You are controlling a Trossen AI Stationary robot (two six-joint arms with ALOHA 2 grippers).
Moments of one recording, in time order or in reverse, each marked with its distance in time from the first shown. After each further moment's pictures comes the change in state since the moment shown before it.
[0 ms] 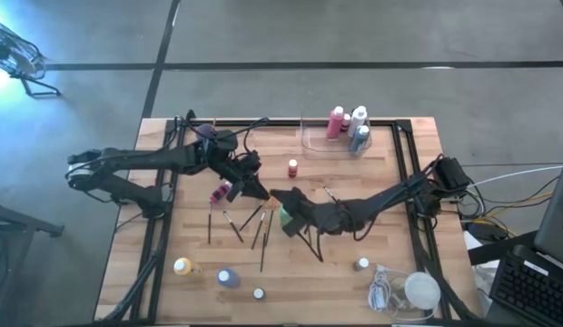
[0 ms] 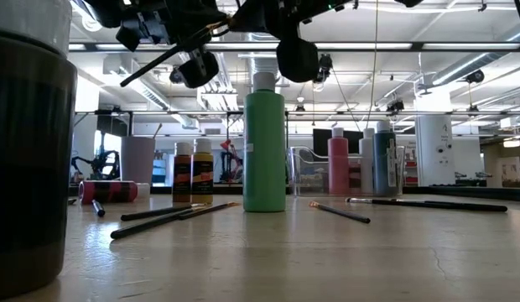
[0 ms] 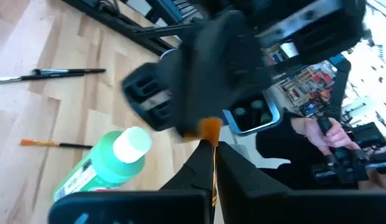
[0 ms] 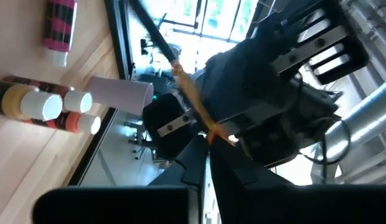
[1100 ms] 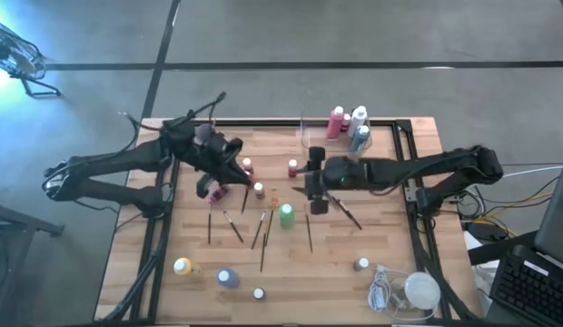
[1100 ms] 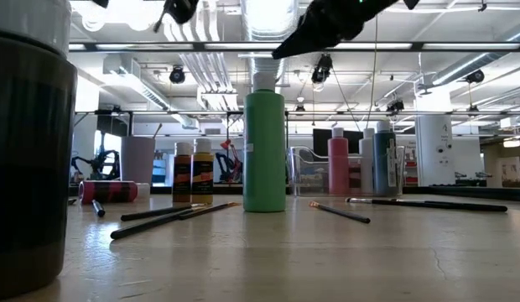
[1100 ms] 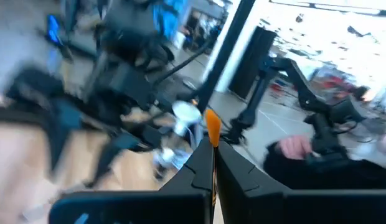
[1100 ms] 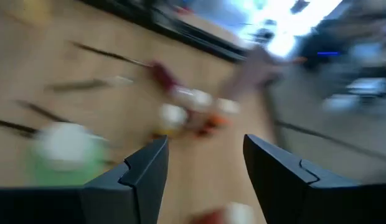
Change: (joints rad) left arm 0.013 -0.282 0.053 -0.004 -0.092 0.183; right arm -0.274 -0.353 -0.048 -0.686 -0.660 1.319
